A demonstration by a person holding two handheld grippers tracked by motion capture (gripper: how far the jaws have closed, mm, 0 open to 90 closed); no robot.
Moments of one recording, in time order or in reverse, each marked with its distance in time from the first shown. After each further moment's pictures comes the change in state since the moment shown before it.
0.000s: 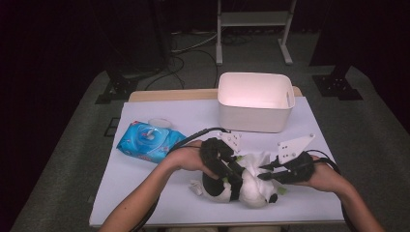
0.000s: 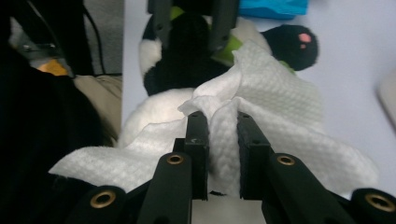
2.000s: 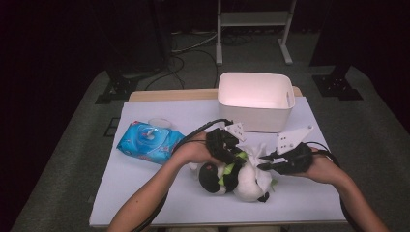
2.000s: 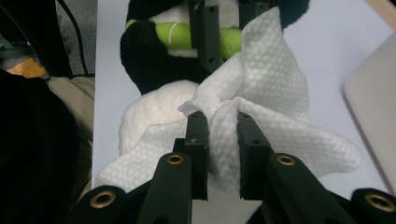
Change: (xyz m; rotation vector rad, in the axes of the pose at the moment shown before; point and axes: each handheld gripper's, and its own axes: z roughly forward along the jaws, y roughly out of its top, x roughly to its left) left arm 0.024 0.005 0.004 0.008 0.222 -0.036; right arm -0.017 0.008 -0.002 0.018 -0.056 0.006
